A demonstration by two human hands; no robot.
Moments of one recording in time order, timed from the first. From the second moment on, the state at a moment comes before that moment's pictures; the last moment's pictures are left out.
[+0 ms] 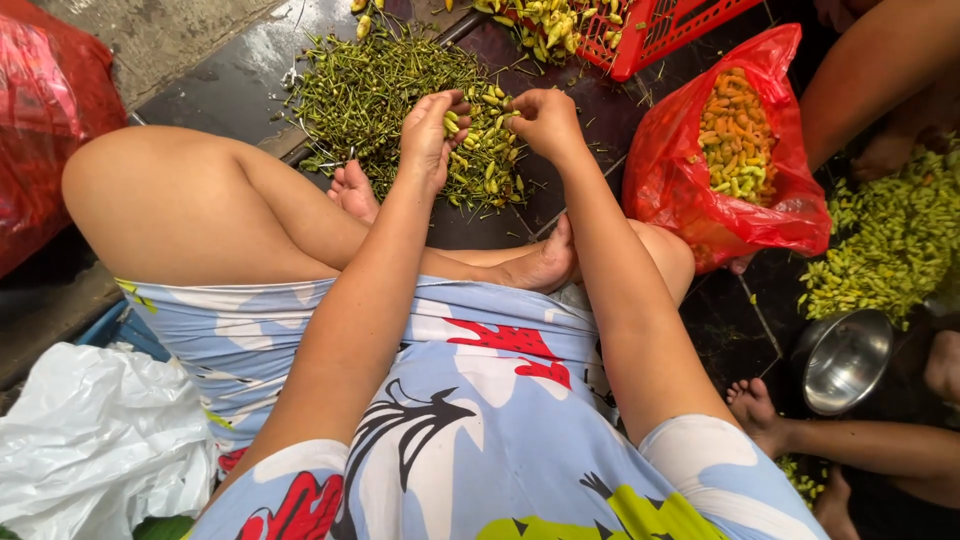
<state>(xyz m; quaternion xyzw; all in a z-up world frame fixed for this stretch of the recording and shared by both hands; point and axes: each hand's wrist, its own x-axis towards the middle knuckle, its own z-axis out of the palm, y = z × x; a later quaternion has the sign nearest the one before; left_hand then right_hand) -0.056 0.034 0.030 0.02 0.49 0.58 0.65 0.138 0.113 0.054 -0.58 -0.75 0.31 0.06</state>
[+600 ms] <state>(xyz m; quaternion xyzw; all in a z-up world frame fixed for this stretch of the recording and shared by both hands) -0.051 0.032 0.030 0.08 0.40 0.61 0.68 0.091 0.053 0.111 -0.40 -0.72 0.43 0.36</state>
